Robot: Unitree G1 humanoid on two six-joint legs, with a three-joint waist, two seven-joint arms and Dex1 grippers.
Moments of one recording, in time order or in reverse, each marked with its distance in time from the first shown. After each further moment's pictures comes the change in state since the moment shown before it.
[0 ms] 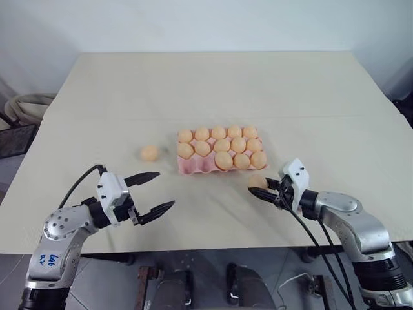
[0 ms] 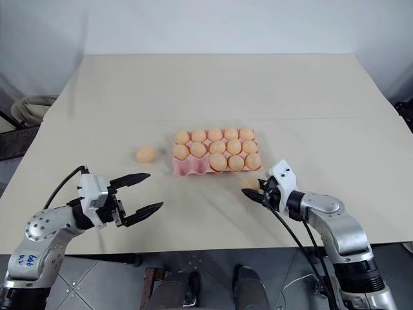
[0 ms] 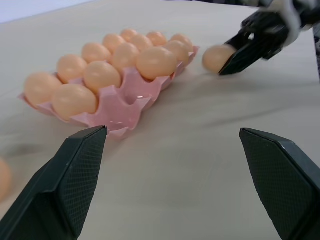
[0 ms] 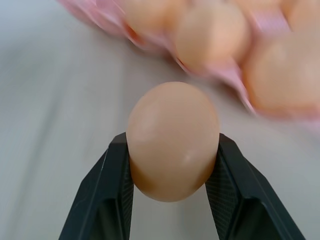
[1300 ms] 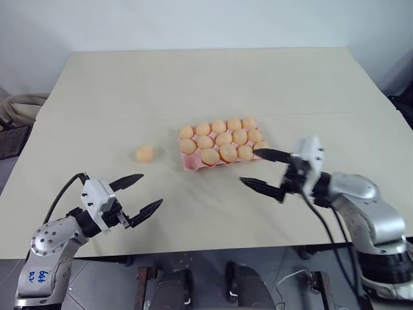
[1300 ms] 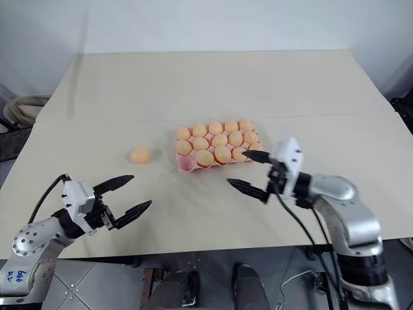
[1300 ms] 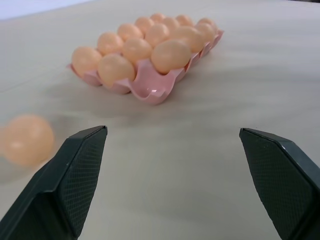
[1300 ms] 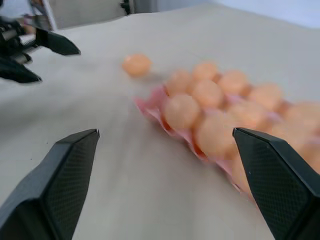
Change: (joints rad) left arm 0.109 -0.026 0.059 -0.010 0.001 -0.034 0.095; right arm 0.031 -0.015 -0.179 -0.003 0.054 -0.243 0.217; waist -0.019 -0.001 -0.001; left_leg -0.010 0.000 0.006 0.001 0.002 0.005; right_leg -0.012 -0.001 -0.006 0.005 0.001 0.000
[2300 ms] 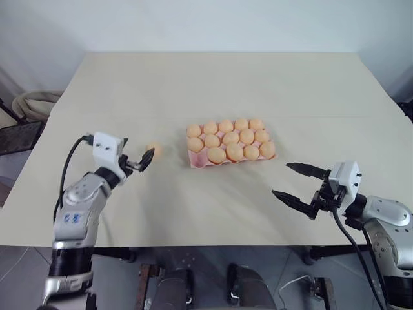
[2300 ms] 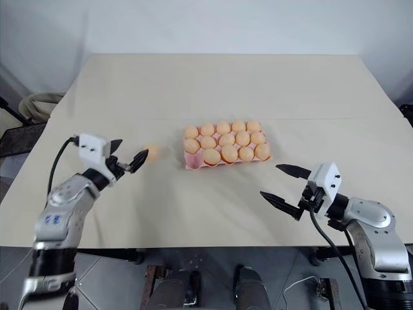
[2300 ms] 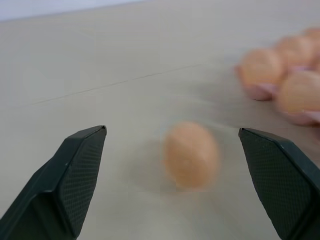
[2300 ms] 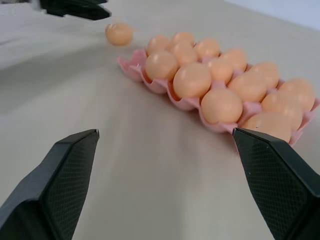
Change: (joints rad) left arm -0.533 -0.122 -0.115 0.333 0.211 0.277 0.482; right arm 0.206 -0.053 -0.080 0.092 -0.006 -0.245 0.054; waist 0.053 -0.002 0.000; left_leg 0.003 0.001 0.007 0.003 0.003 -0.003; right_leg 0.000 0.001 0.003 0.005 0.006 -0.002
